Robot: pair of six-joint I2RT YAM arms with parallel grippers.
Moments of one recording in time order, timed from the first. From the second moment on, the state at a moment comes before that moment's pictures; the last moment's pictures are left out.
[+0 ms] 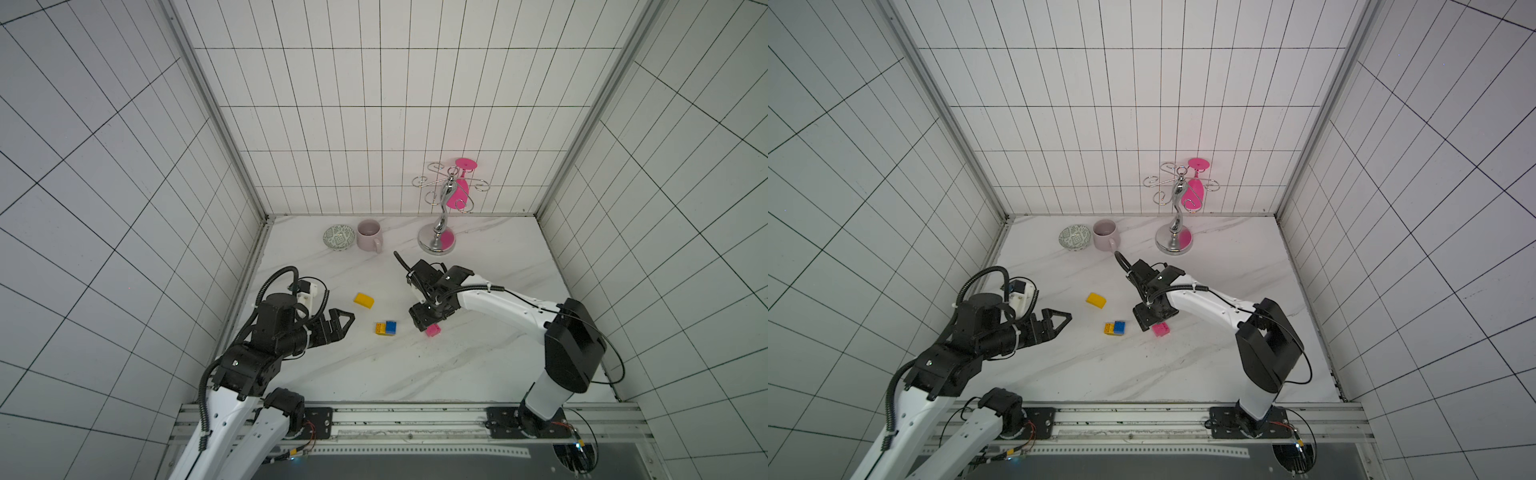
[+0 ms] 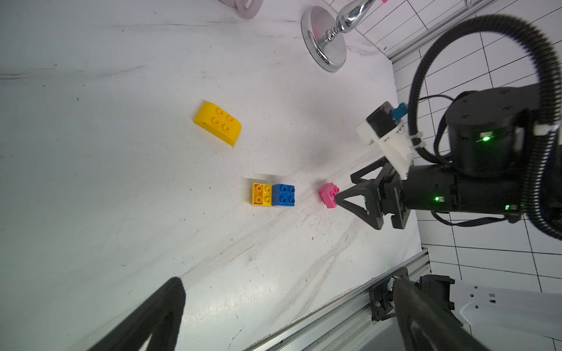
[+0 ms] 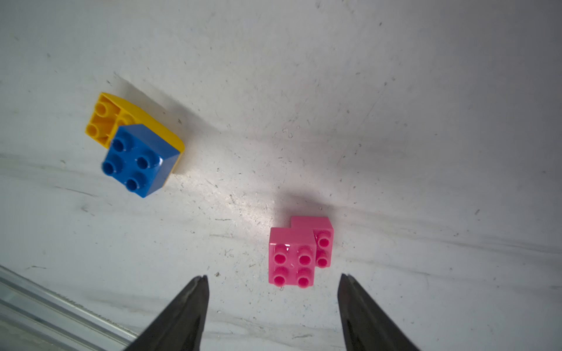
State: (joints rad) left arm -0.30 0.60 0.80 -0.88 0.40 -0.63; right arm 0.78 1.67 1.30 -0.94 0.00 0.29
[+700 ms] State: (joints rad) left arm -0.30 0.62 0.80 -0.85 0.42 -0.62; right arm 0.48 1.63 0.93 -0.52 -0.59 0.54
